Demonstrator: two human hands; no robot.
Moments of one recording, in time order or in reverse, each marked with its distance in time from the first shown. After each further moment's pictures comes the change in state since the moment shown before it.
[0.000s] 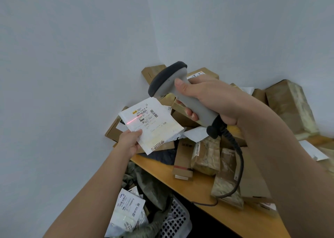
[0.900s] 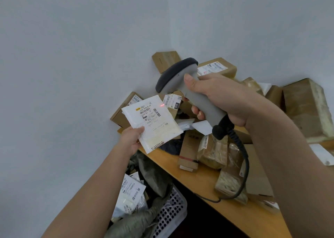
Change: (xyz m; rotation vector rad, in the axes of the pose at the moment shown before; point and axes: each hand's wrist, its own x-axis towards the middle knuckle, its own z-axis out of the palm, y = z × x) left_hand 0.024 -0.027 -0.043 -0.023 0.008 -0.066; right_hand 0.021 0.004 0.040 -0.009 0.023 0.127
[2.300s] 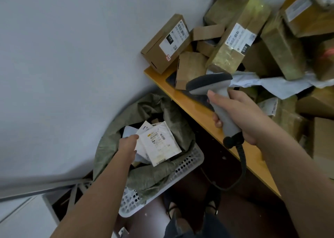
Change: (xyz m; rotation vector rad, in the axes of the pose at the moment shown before) left_hand 0.114 -0.175 -0.231 0.087 0.321 -0.445; right_hand 0.109 0.153 0.185 0.027 0.035 0.310
